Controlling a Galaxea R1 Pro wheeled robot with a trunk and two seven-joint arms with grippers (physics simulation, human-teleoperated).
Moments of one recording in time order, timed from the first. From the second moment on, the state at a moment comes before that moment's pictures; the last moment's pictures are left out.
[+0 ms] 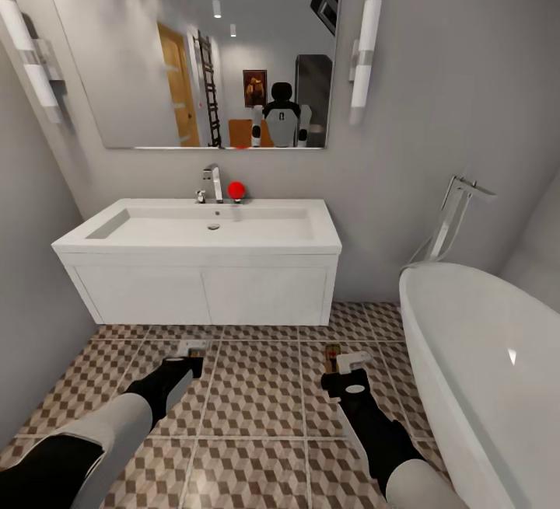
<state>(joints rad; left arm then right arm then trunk) -0.86 0.00 -0.22 -0.21 0.21 0.22 0.25 -0.56 0.14 0.12 -0.67 0.11 0.31 -0.24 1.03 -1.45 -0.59</state>
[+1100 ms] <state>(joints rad) -0.85 -0.01 -0.22 -0.14 0.21 0.17 0.20 -0.56 0.14 0.13 -0.77 0.11 0.37 -0.24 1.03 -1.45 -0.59</state>
